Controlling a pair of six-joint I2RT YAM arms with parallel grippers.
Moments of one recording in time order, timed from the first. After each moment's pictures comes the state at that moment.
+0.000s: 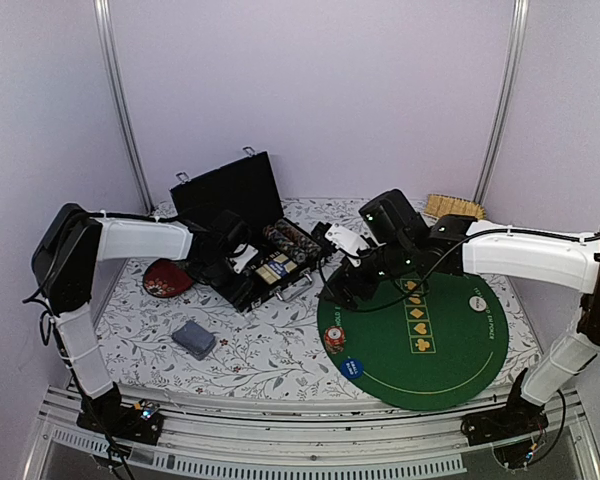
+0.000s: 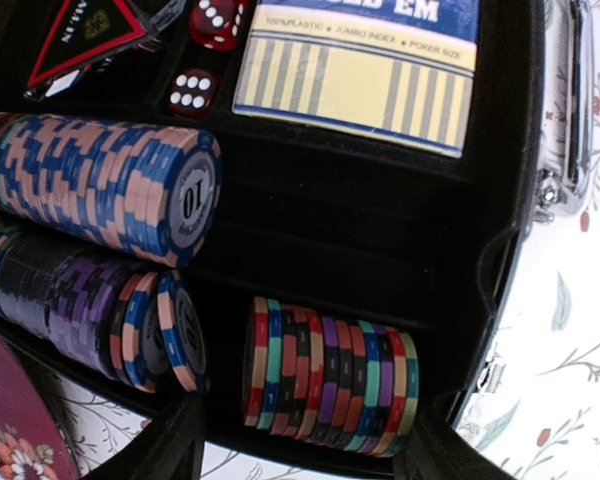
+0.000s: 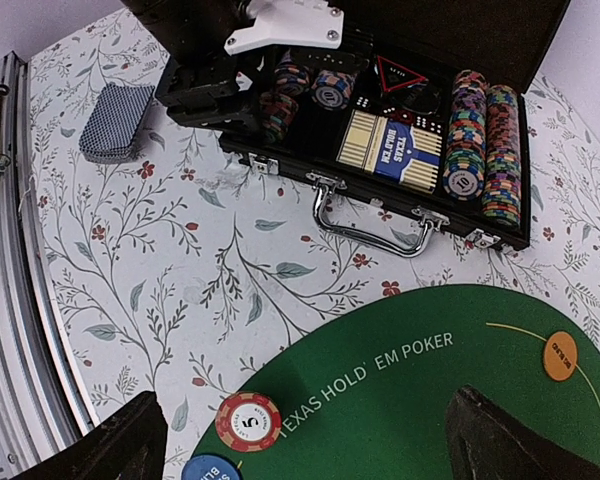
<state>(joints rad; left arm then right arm) -0.61 1.86 1.22 -0.56 -0.11 0.07 0.91 1.57 1.24 -0.44 -0.09 -0.15</state>
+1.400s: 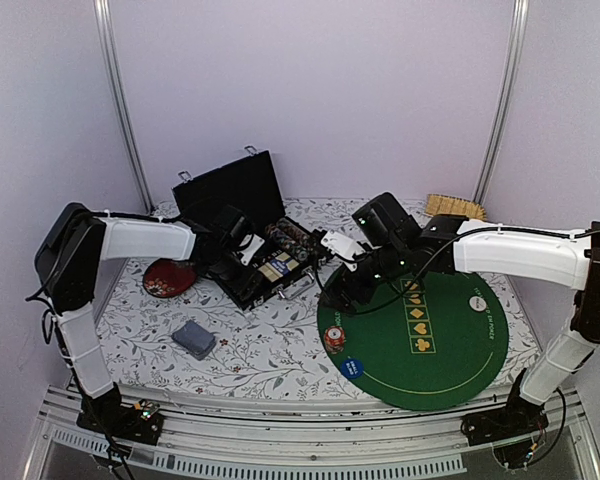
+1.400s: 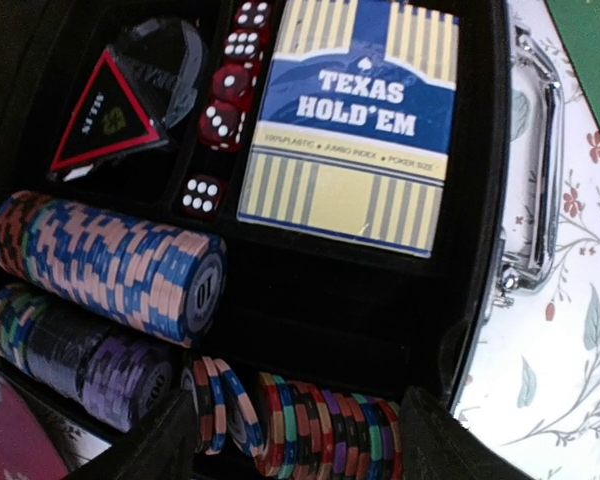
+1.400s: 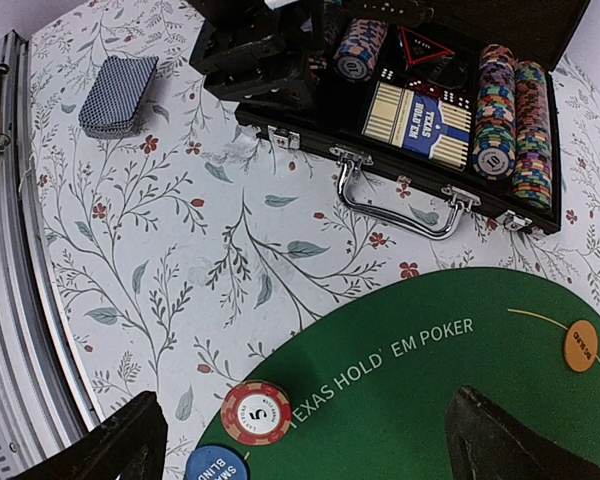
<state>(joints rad) -0.61 1.88 1.23 -0.42 -0.12 0.07 0.91 1.62 1.27 -0.49 -0.11 -0.15</state>
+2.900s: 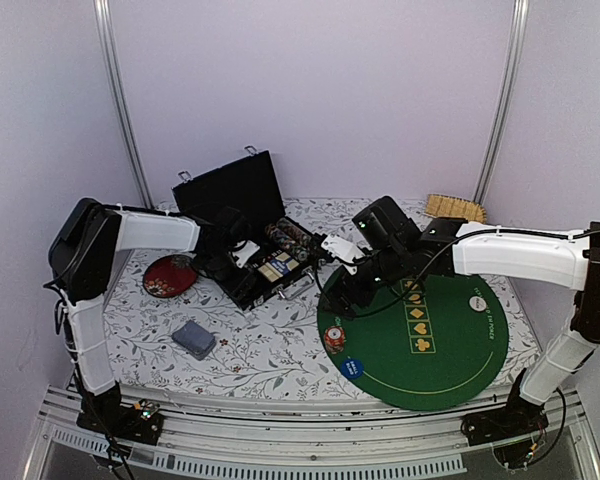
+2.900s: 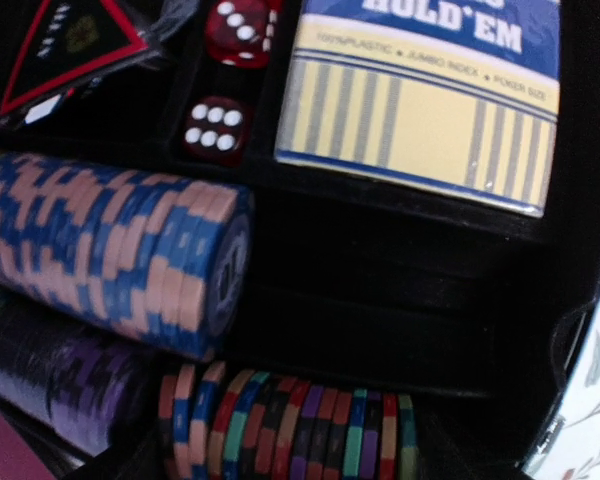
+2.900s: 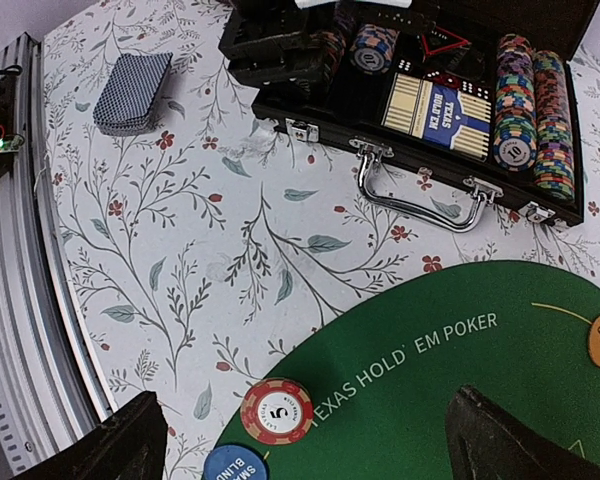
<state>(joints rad) -0.54 1.98 1.32 -0.56 -0.06 0.12 0.91 1.62 1.25 -0.48 -0.15 -0.12</state>
